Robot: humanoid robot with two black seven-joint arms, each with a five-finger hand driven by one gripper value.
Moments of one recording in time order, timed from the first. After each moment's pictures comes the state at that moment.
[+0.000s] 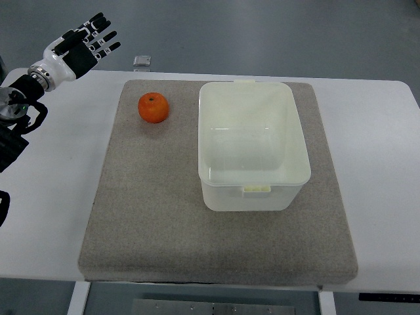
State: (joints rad) left arm -1.05 0.29 -0.74 -0.20 -0.19 -0.60 0.12; right arm 0.02 0.00 -0.06 0.17 0.03 -0.08 0.16
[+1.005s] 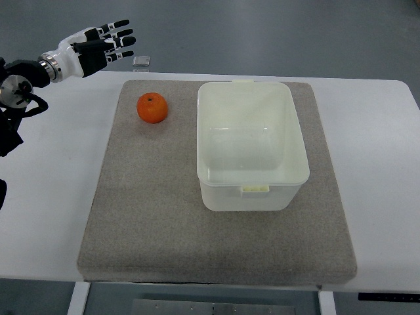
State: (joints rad) left arm -1.10 0.33 -0.71 -0.28 0.33 -0.61 0.03; right arm 0.02 0.00 -0.06 0.17 0.03 -0.08 0.16
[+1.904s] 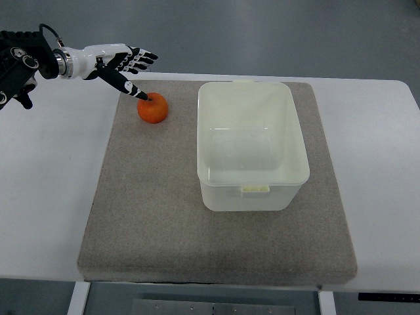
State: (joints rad) left arm -1.12 0.40 -0.61 -0.54 1.21 -0.61 -0.15; right arm 0.02 0.00 -0.05 0.17 0.03 -0.08 0.16
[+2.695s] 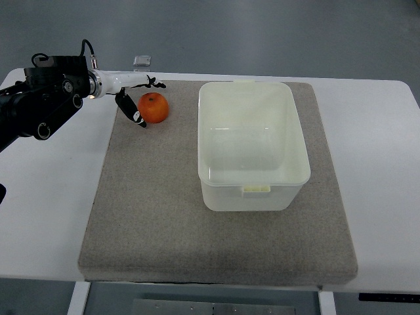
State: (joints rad) left arm -1.12 0.31 -0.42 -0.55 1.56 -0.36 -0.19; right arm 0.02 0.00 -0.05 0.17 0.03 -0.08 0.16
